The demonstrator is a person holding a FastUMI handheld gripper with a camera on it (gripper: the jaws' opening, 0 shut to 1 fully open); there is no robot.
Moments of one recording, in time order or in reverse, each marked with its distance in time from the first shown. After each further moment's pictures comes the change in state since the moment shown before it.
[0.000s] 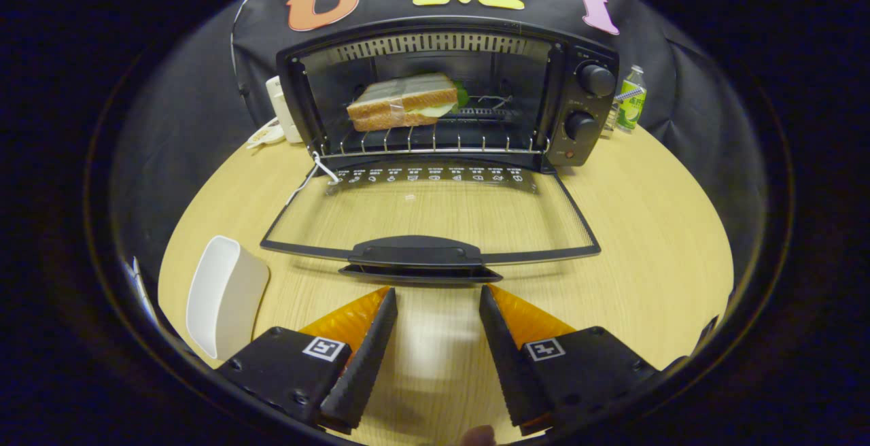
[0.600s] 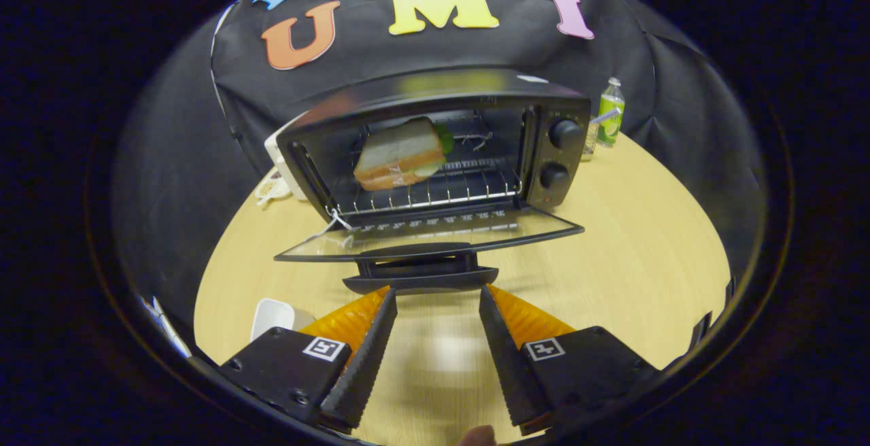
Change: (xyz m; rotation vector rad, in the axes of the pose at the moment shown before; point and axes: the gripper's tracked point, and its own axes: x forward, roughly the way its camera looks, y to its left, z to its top) arm -0.069 0.008 0.057 0.093 -0.112 0.014
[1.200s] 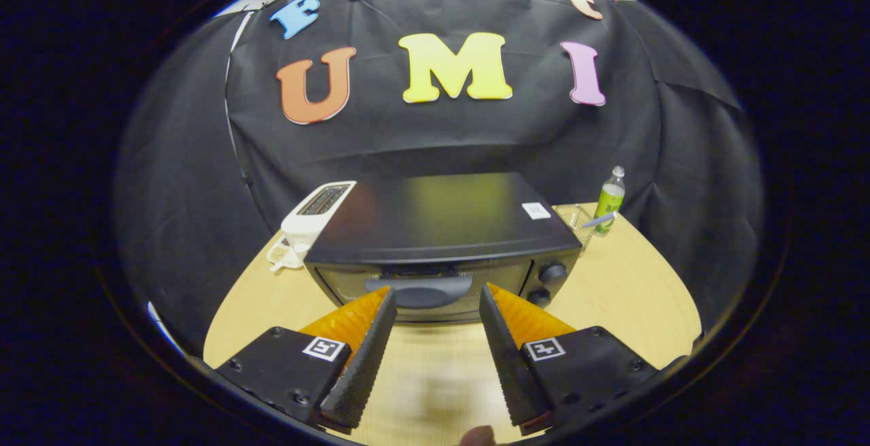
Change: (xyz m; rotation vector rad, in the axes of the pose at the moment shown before) arm -0.062 0.005 0.121 -0.066 -0.238 0.003
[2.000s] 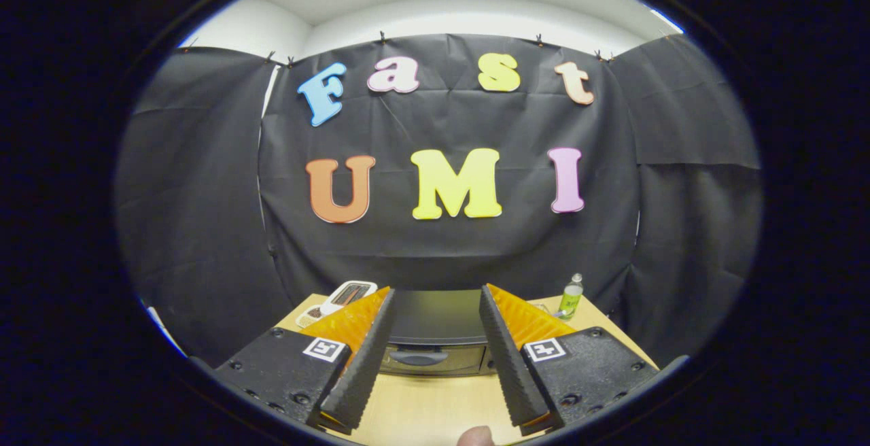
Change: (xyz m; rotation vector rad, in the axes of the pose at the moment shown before) arm -0.185 -0.007 0.130 -0.047 -0.377 0.023
